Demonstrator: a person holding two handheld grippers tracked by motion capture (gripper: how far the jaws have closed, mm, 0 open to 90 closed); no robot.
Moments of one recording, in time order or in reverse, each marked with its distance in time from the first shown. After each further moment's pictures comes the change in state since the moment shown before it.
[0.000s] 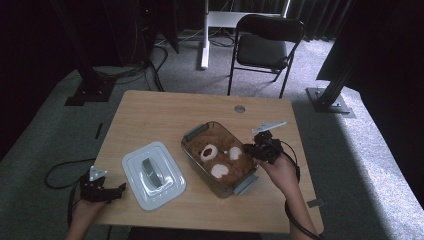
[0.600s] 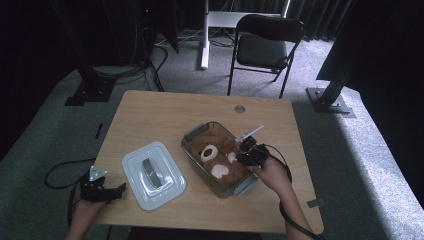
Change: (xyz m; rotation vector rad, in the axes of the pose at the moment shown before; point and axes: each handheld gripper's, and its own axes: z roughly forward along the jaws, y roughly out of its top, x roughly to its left) left arm 0.000 0.000 0.000 0.000 -0.001 0.002; right arm 0.015 -0.003 0.058 0.303 0.011 -0.119
